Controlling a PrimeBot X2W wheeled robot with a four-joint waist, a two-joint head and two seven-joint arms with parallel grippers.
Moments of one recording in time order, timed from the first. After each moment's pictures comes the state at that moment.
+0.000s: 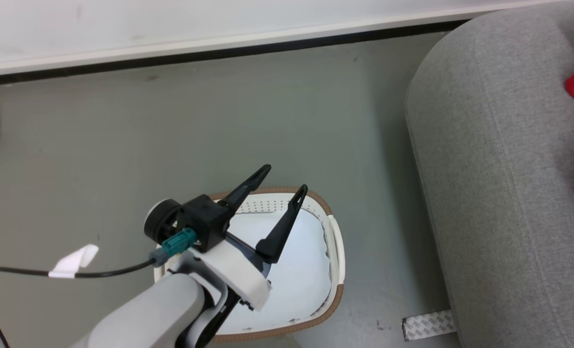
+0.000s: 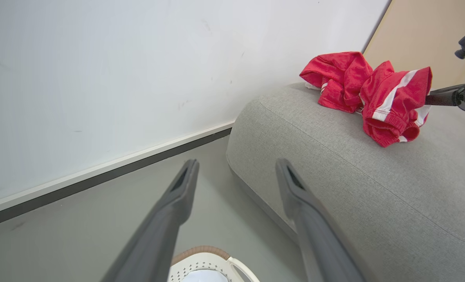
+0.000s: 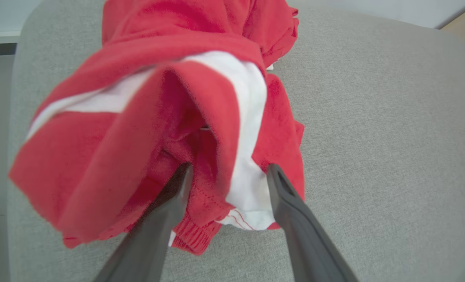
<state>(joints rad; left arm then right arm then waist) -0.67 0.46 -0.94 0.06 -0.67 0.17 -0.22 -0.66 -0.68 0.10 0.67 0.53 0.13 0.38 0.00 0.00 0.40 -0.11</state>
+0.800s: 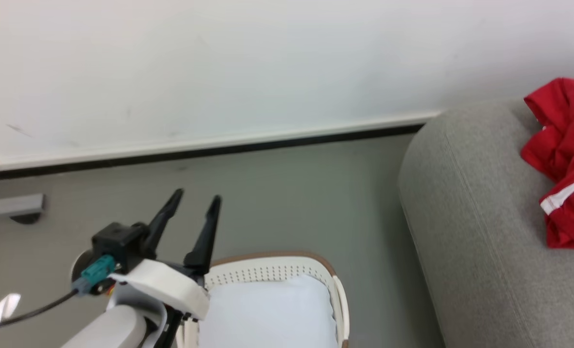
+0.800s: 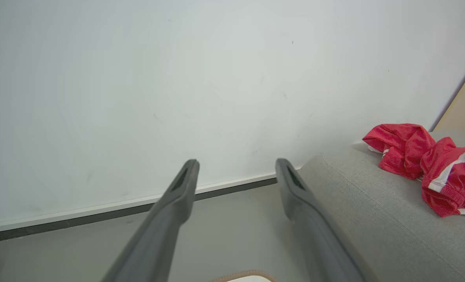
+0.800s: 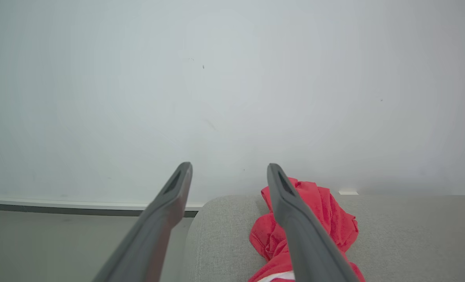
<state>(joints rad) -0.45 0.56 -0.76 0.00 -0.77 0.33 -0.26 -0.47 -0.54 0.05 0.20 0.58 0.13 0.17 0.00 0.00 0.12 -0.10</state>
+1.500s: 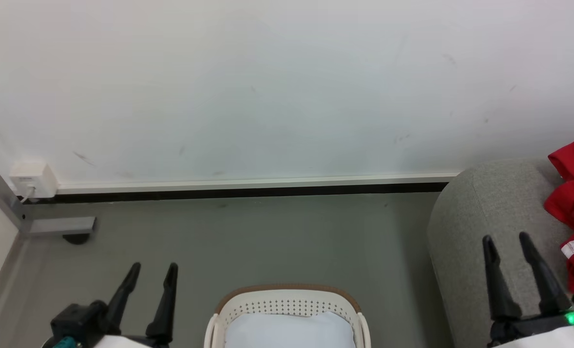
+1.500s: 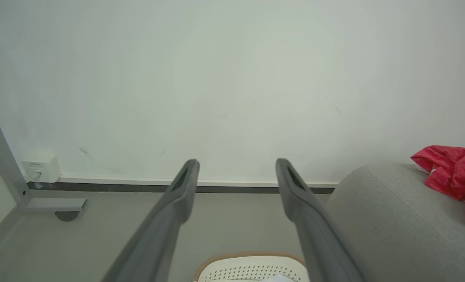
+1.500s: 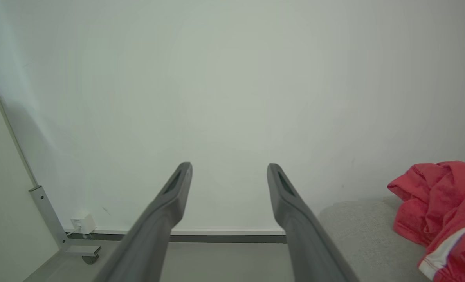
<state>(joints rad) -0.06 0.46 -0.43 0.00 -0.63 0.25 -0.26 -0.04 -0.16 0.08 0.00 0.44 0.13 -0.16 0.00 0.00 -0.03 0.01</state>
